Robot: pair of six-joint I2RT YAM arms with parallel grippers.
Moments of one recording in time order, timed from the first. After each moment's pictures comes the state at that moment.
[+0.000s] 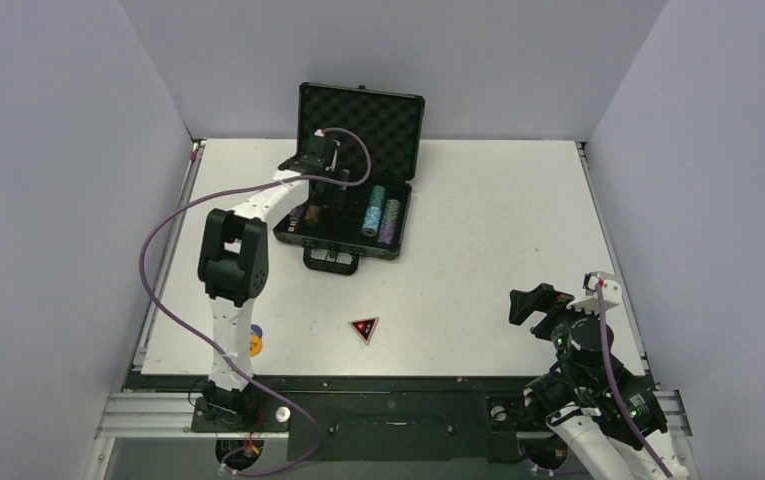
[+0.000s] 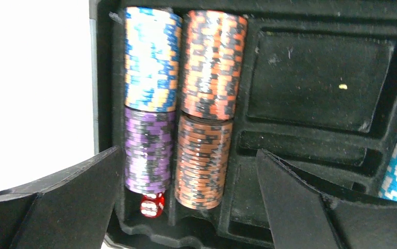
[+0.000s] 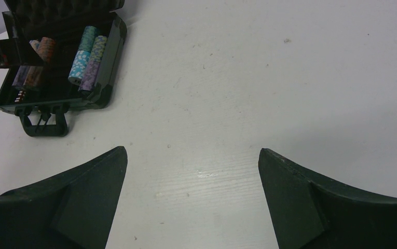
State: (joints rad) left arm -0.35 2.15 1.76 -0.57 -0.31 -0.09; right arm 0.51 0.14 0.59 -0.81 0.42 0.54
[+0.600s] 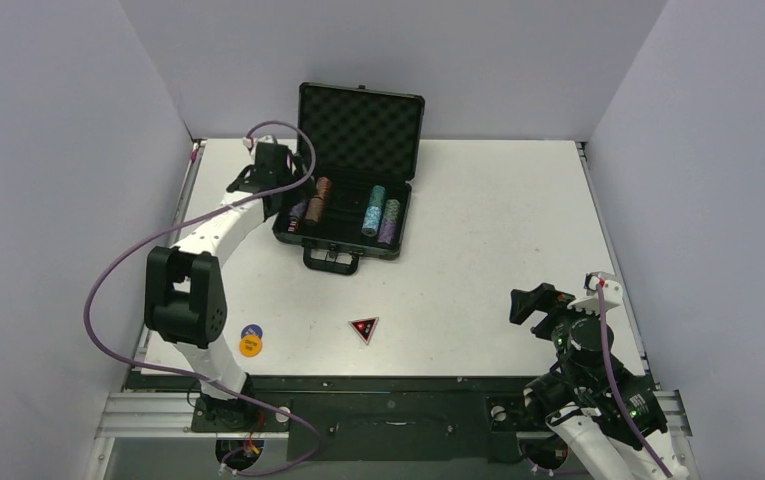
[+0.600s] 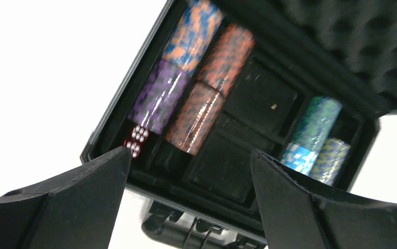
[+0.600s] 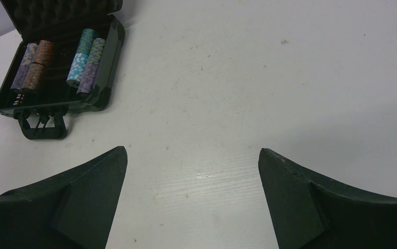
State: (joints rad) left arm -0.23 1.76 1.42 -0.40 -0.18 -0.58; right arm 0.51 0.14 0.59 -0.81 0.43 0.54
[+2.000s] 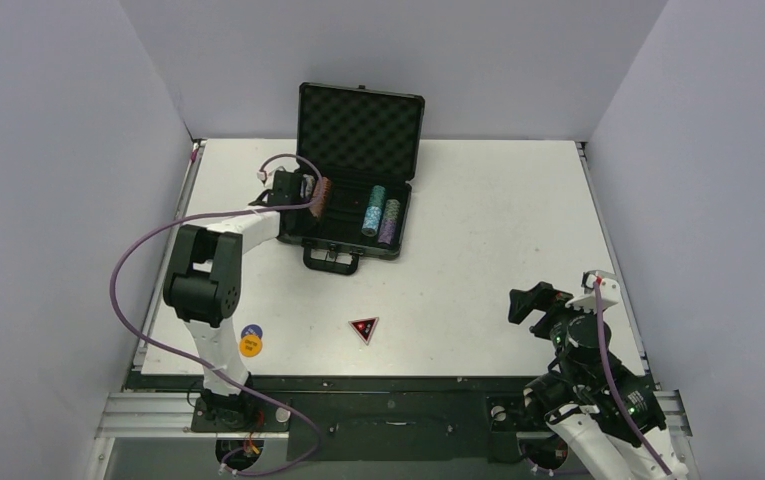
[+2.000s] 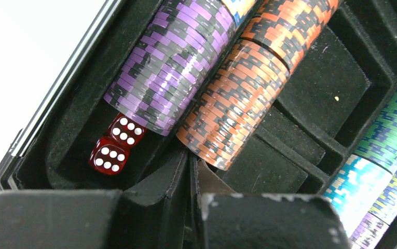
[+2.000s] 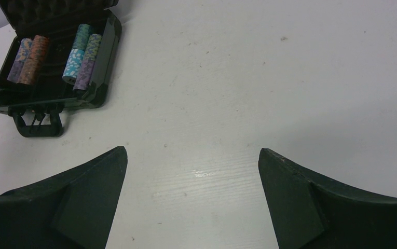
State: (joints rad) left arm -0.24 1.91 1.22 -0.18 -0.13 -0.74; right arm 0.51 0.15 0.59 -0.81 0.43 0.54
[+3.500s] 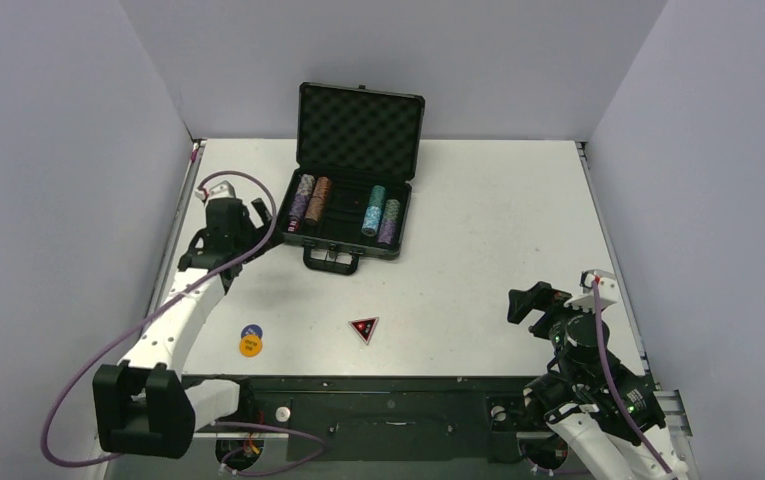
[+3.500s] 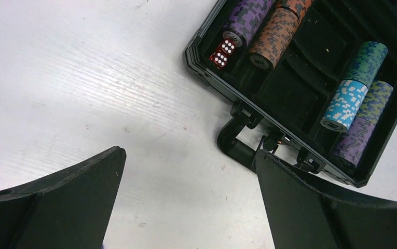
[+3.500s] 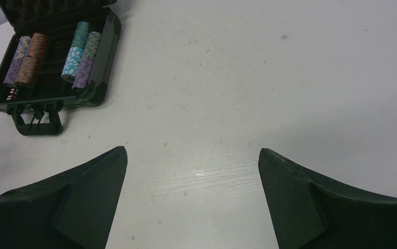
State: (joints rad) left arm -0.12 1.21 0.87 -0.38 -0.16 -0.57; right arm 0.51 0.16 0.59 -0.81 0.43 0.54
